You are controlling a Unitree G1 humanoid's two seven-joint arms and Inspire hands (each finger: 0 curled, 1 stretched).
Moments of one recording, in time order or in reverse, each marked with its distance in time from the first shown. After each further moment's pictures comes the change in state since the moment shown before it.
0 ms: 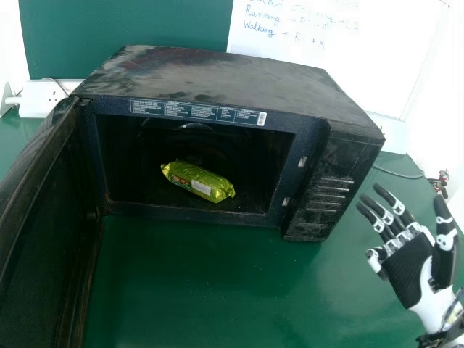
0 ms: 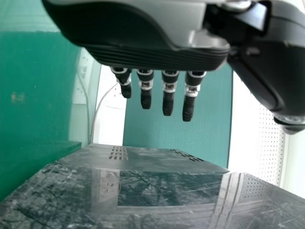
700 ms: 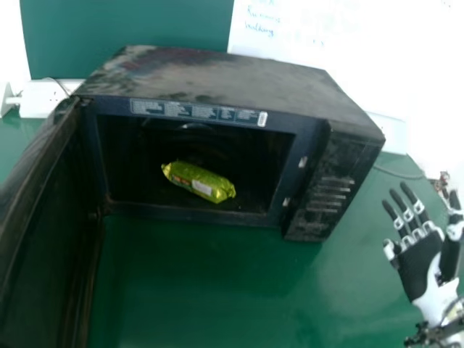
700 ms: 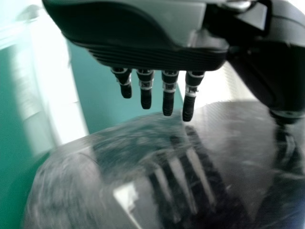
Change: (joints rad) left arm -0.045 -0.031 -0.077 0.245 0.330 -0.655 0.019; right arm -0.006 0.063 -0.011 -0.048 0.021 0.047 -0.295
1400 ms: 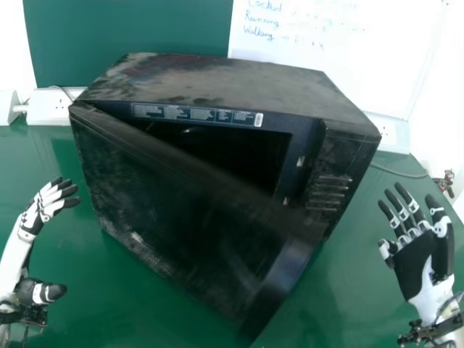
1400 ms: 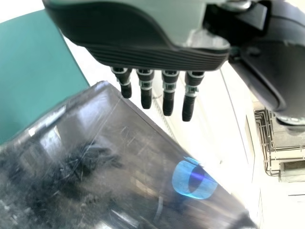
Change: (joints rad) left arm -0.154 0.132 -0.086 0.392 0.340 -0.705 0.351; right arm -0.023 0.020 0.025 -0.010 -0.081 -0.005 -0.006
